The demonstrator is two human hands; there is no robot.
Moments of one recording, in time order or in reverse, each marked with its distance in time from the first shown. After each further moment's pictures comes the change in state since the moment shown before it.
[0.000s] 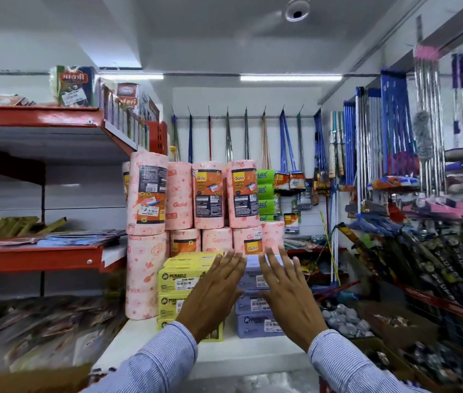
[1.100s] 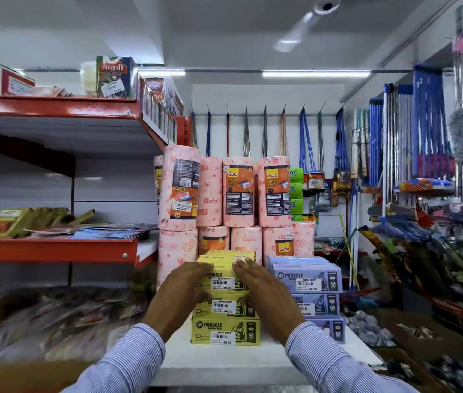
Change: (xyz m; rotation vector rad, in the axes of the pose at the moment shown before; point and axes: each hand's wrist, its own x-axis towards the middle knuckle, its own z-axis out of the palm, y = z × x) left_hand -0.065 -0.092 -0.045 -0.330 0.002 -0.458; right_hand 0.051 -0.096 0.011 0.309 -0.020 -0.140
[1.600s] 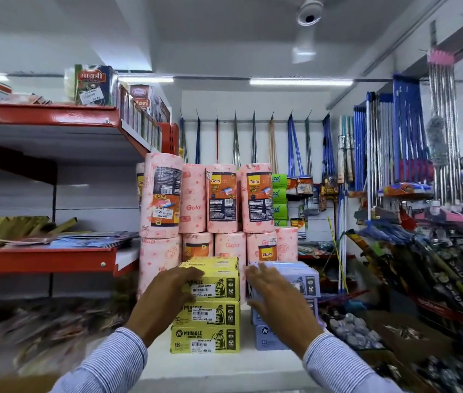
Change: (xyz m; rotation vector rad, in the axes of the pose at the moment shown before) left_hand 0.007 0.018 -0.003 -0.010 -0.031 0.013; right_hand -0.032 0.026 -0.042 -0.087 0.066 0.050
